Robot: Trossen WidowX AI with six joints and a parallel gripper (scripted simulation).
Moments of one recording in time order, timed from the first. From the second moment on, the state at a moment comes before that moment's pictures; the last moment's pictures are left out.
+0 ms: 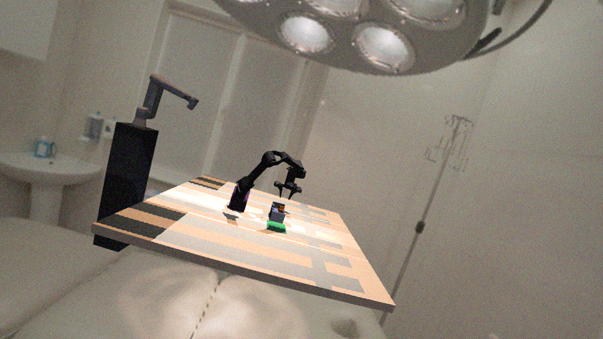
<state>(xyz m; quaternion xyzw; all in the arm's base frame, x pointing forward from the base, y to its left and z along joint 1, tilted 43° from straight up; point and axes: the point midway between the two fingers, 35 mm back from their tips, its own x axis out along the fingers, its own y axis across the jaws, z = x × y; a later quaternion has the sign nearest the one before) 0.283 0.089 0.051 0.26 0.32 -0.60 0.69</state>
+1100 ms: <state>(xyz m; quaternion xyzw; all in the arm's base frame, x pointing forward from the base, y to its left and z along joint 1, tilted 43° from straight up) 0.289 0.049 0.011 0.28 0.30 -0.61 0.68</state>
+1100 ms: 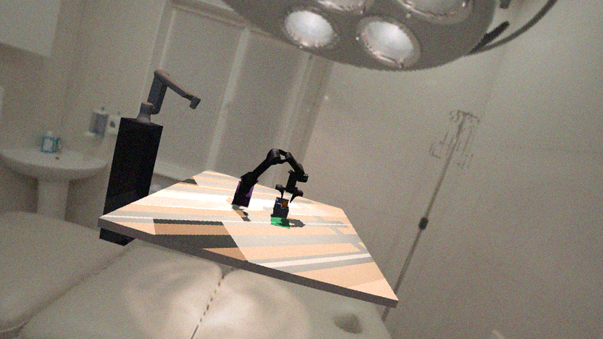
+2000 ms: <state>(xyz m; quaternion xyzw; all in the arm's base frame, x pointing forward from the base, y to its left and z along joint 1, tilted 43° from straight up) 0.289 0.034 -0.004 0.28 0.30 -0.61 0.68</state>
